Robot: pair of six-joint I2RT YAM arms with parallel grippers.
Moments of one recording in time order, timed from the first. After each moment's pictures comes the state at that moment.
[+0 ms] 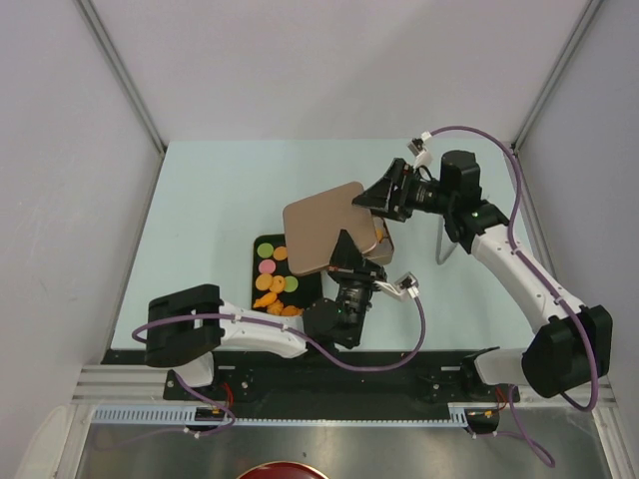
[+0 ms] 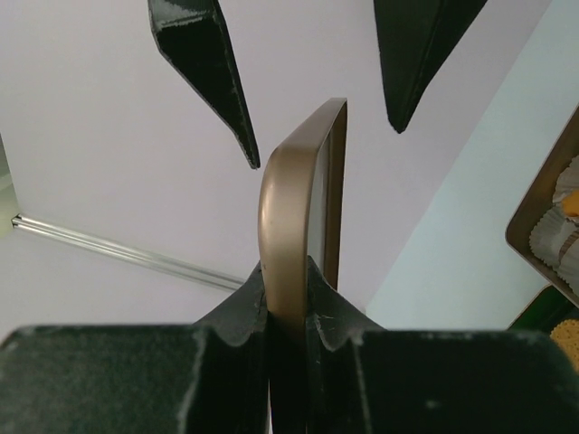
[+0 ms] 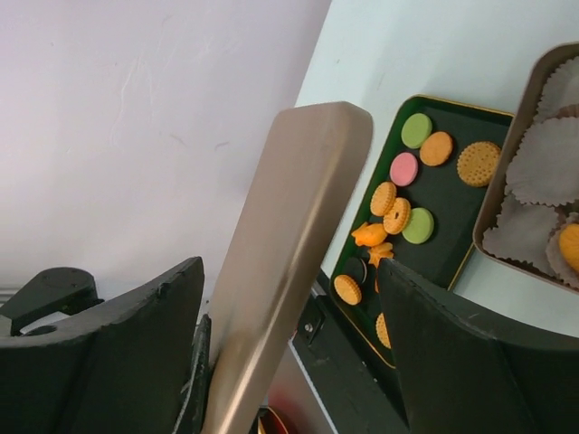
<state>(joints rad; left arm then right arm) -1.41 1.65 0.85 1.29 -1.13 1.74 0.33 1.32 1.14 -0.13 -0.75 0.83</state>
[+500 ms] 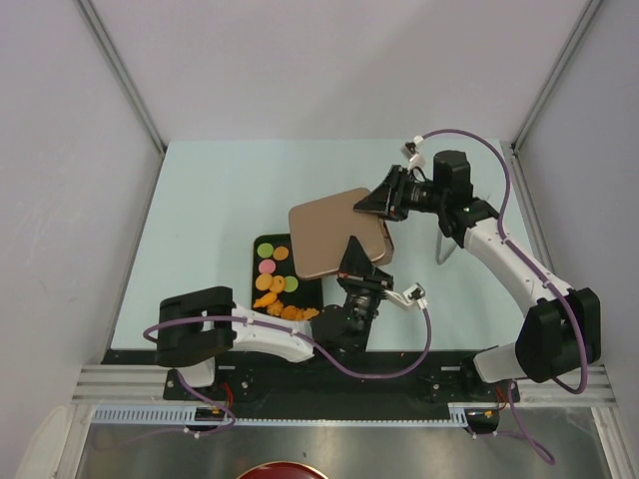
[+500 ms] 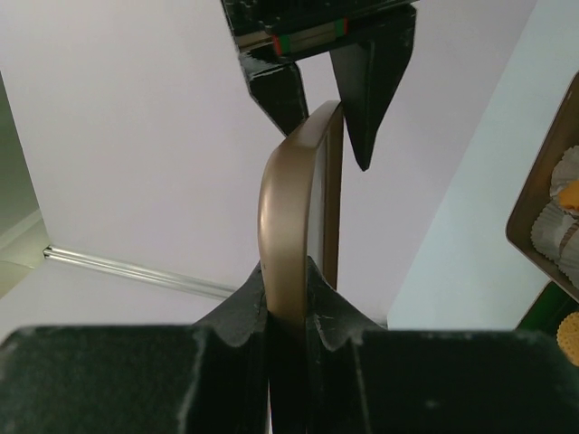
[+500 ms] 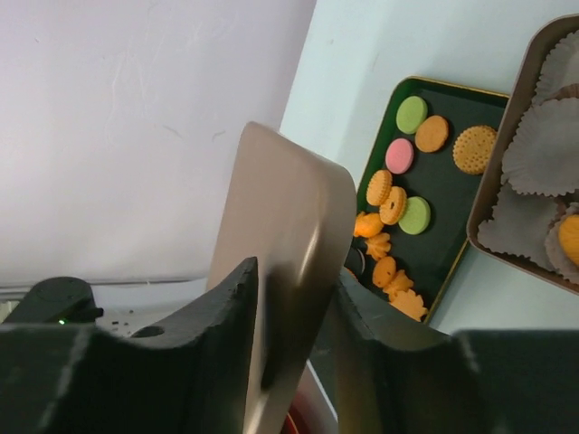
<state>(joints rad) -1.44 1.71 0.86 1.31 -1.12 1.82 0.33 1.40 1.14 -0.10 -0.80 0.84</state>
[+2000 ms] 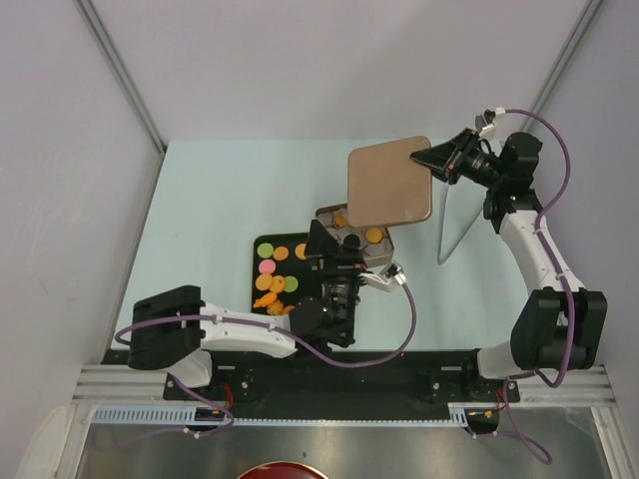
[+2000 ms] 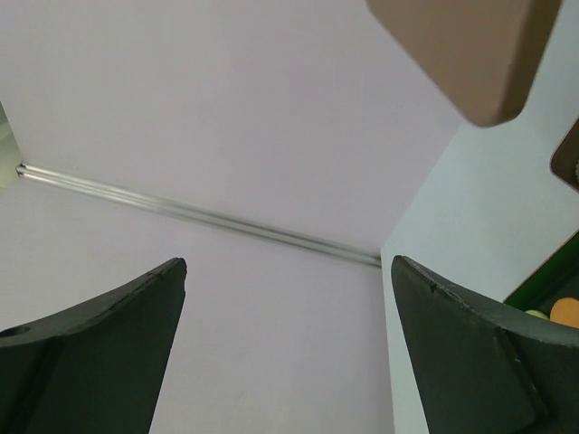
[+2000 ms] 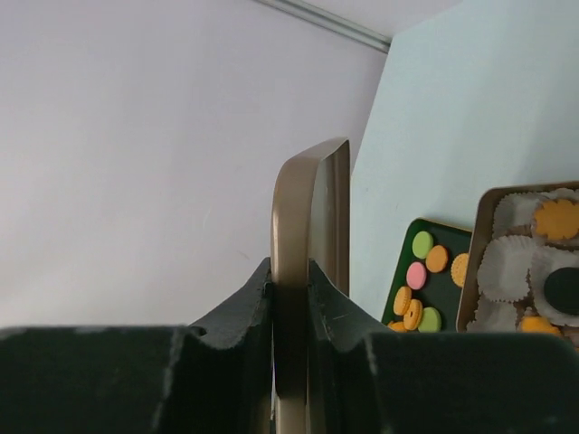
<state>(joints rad) -1.42 1.58 0.84 1.31 -1.28 1.86 -0.03 1.42 1.17 0.25 -0.94 1.16</state>
